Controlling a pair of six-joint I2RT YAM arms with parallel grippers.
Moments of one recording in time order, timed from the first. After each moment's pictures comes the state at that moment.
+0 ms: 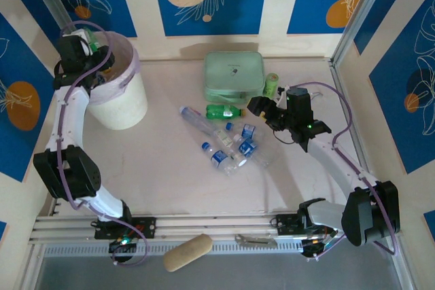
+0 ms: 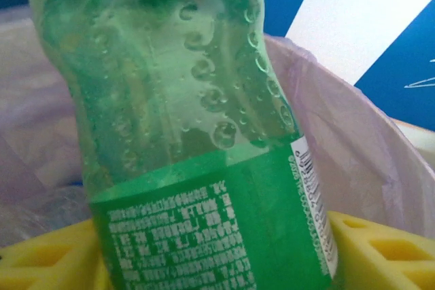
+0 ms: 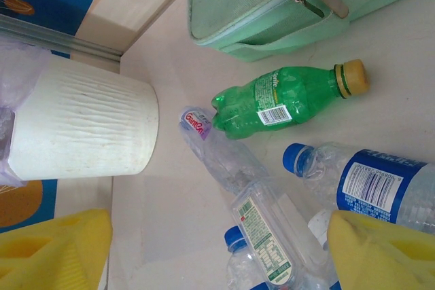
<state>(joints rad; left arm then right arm) 0.19 1.61 1.59 -0.44 0.08 -0.24 0.26 1.19 0.84 -0.22 -0.41 0.84</state>
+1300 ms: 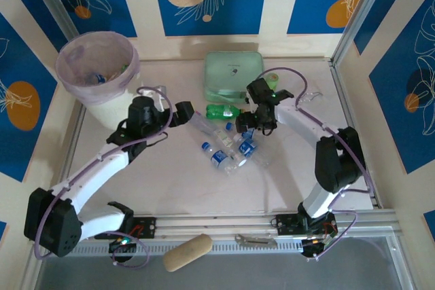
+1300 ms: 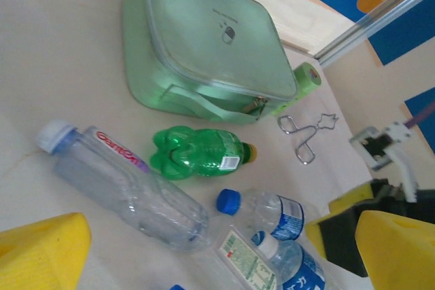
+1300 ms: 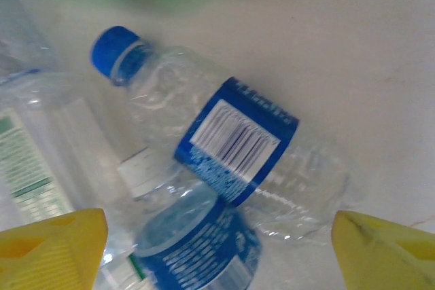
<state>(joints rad) -0.45 1.18 0.80 -0.02 0.16 -0.64 0.44 1.69 1.30 -0.88 -0.03 0.22</state>
